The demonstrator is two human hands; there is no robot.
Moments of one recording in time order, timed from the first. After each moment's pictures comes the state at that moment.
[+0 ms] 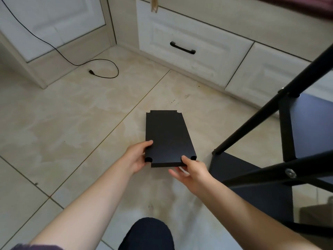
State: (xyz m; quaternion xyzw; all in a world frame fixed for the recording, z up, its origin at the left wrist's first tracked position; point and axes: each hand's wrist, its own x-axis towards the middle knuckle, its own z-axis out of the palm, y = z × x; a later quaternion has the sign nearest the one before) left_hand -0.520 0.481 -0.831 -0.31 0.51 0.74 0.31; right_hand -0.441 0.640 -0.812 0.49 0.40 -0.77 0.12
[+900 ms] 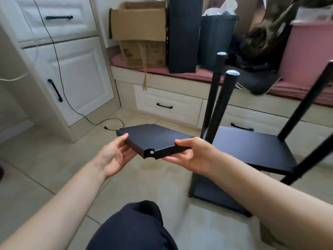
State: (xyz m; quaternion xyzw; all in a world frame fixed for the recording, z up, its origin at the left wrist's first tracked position) left_hand -0.401 0.418 -0.548 -0.12 0.47 0.84 0.25; right_hand -0.317 0.638 -0.506 0.26 0.34 -0.89 0.16
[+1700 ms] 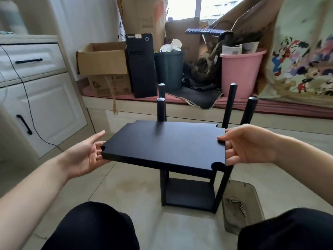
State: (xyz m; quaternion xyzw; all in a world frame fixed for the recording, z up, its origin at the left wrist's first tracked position) left_hand -0.344 0.450 -0.435 -0.03 0.56 0.74 0.36; right_hand -0.143 0.819 -0.380 0.13 0.58 -0.78 0.19
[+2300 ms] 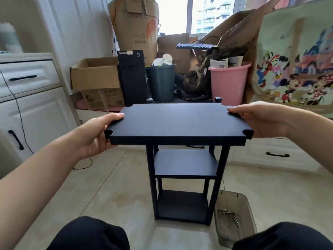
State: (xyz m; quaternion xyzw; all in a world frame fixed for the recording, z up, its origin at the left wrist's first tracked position) left_hand -0.314 0.532 -0.341 0.07 0.65 0.71 0.25; right_hand -0.138 0.890 -0.307 0.21 0.67 -0.71 0.05
